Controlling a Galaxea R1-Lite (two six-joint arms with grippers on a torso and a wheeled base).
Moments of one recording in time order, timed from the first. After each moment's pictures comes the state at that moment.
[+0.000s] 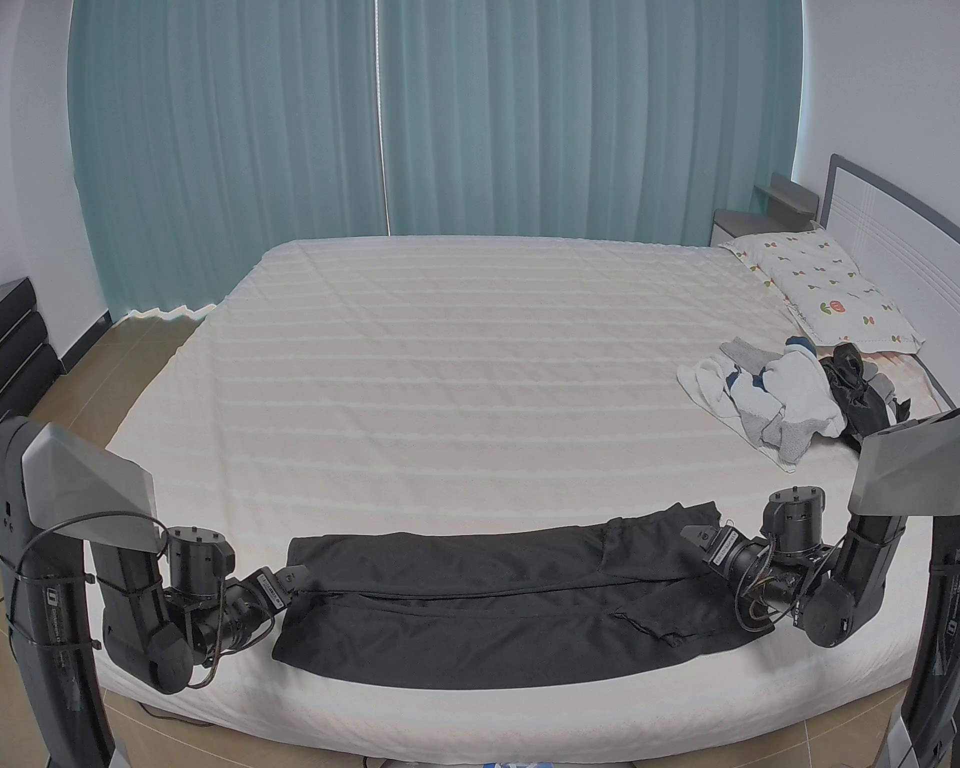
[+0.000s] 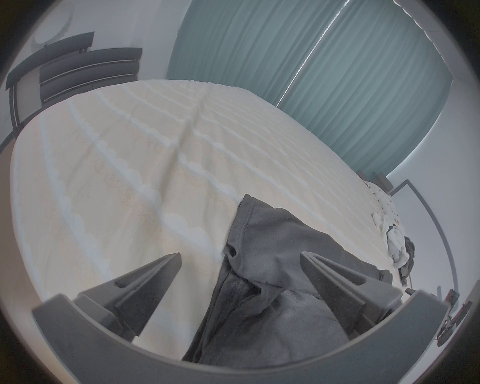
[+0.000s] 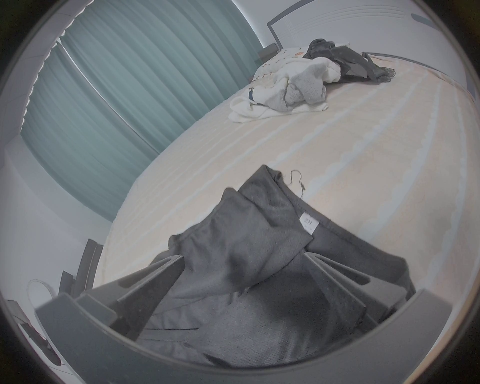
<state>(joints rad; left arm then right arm) -0.14 2.28 -0.27 -1.37 0.04 -0.71 0.23 2.25 -0.42 -1.26 -0.10 0.77</state>
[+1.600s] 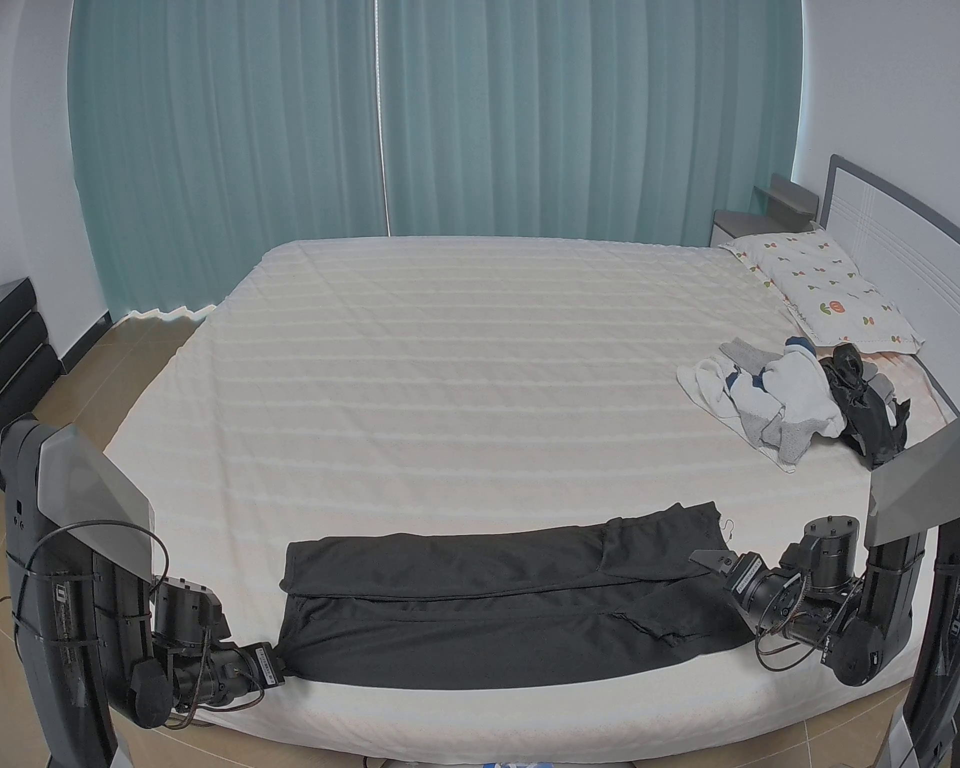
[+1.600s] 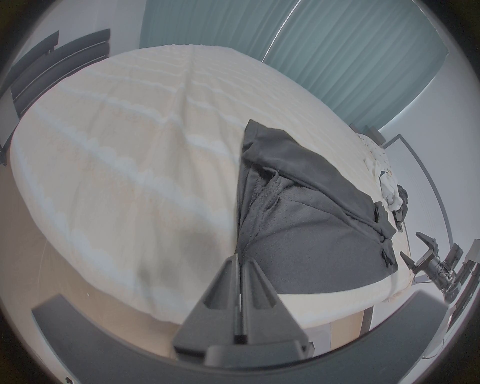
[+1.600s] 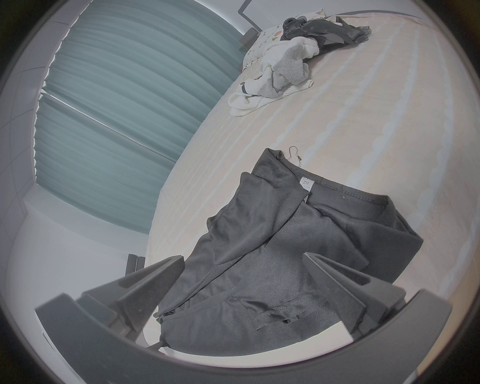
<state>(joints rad) -0.12 2.33 -0.02 -1.41 -0.13 -0.50 0.22 2.23 -0.14 -1.55 0.08 0.95</state>
